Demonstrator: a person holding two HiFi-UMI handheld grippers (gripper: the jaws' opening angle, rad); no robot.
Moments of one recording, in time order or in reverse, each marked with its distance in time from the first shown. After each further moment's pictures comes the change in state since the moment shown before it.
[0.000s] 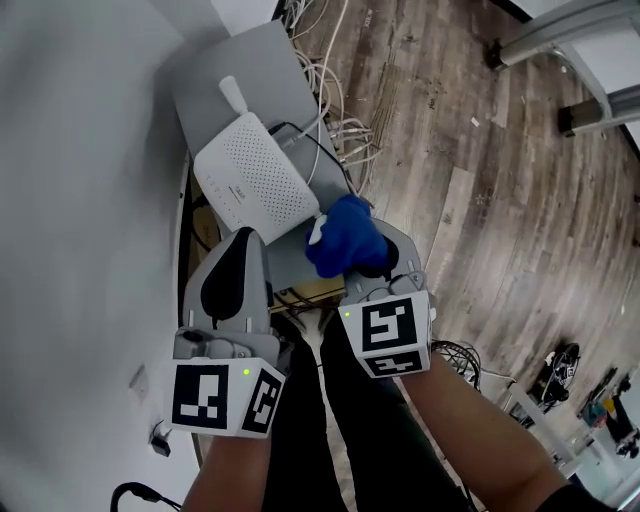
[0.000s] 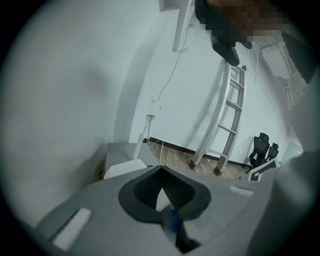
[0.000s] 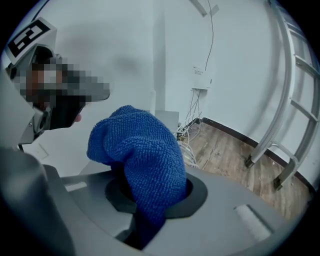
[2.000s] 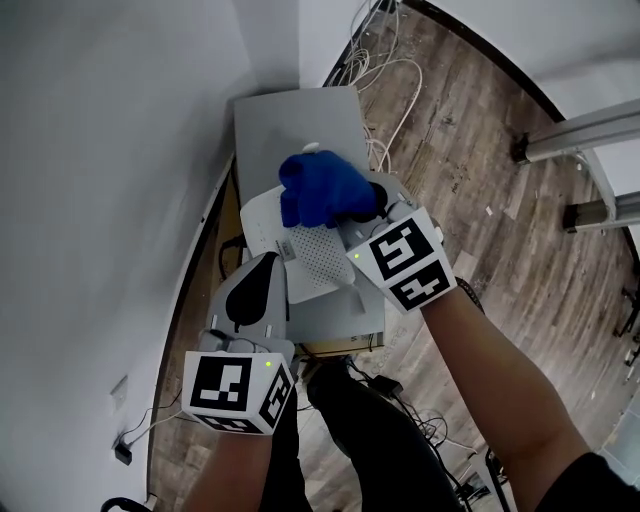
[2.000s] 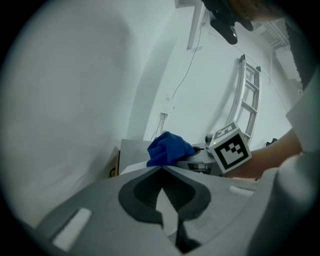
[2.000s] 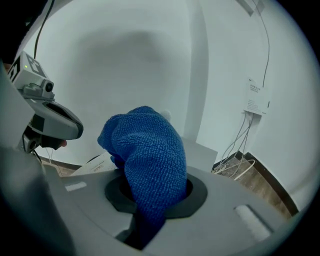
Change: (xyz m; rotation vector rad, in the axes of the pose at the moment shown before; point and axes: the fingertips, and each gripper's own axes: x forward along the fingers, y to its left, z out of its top) left arm 0.023 0.064 -0.007 -0.091 -0.008 0.099; right arm 0.119 0.020 0.135 -0.387 -0.121 0.377
